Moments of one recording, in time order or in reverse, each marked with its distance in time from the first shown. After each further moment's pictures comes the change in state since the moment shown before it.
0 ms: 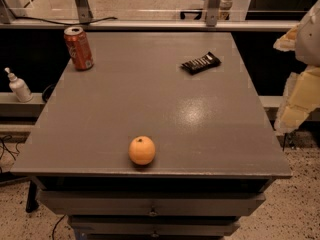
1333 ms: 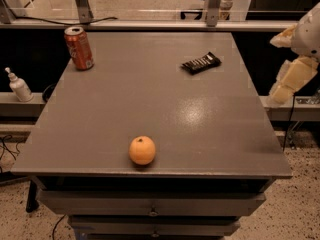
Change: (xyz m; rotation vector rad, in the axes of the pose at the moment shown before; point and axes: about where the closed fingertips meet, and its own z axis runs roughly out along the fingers) arm 0.023 -0.081 0.052 -0.006 -0.173 0.058
